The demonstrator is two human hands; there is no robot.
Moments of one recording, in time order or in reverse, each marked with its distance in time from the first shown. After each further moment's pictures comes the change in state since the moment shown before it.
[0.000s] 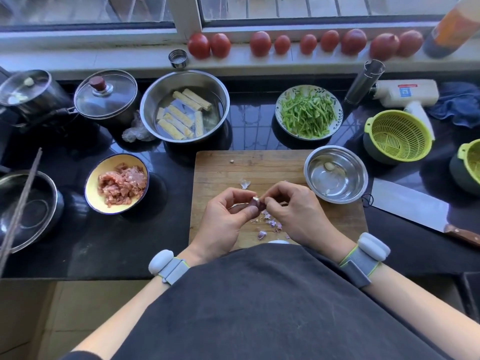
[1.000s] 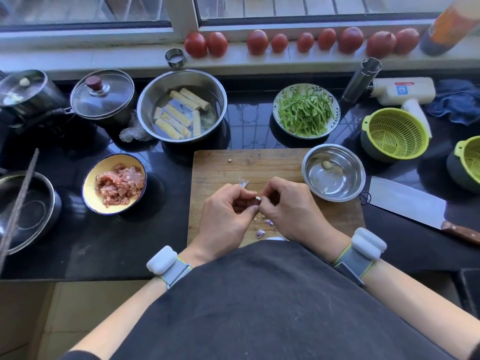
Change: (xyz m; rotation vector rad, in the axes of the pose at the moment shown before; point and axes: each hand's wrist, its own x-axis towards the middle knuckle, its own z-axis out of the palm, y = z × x) left_hand -0.002 0.004 0.002 0.520 0.048 0.307; right_hand 0.002 -0.009 0.001 -0.259 0.050 -0.116
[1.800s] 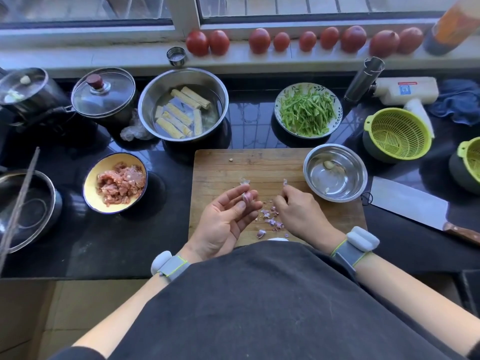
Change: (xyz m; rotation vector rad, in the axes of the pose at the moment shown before) left_hand 0.004 -0.012 0.003 -1.036 -0.033 -0.530; right_hand 0.007 0.043 0.016 -0.053 -0.143 0.328
